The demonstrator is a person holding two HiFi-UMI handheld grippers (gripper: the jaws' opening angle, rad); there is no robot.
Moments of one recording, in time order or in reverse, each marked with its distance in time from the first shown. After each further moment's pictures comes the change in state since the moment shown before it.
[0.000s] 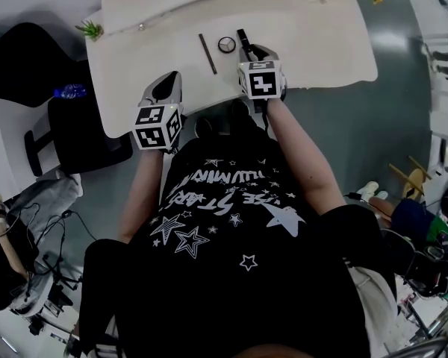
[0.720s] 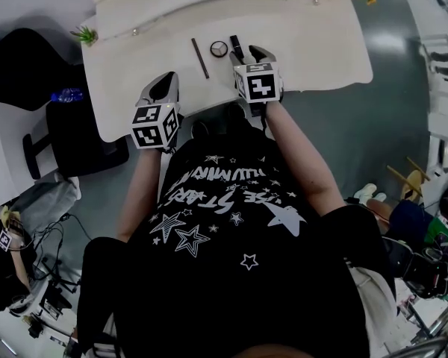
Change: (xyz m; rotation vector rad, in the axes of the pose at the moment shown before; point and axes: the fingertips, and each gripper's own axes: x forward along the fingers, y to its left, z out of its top) left arm 0.014 -0.006 0.006 -0.013 -0.005 0.012; right arm -0.011 -0.002 0.010 0.011 -0.007 0.061
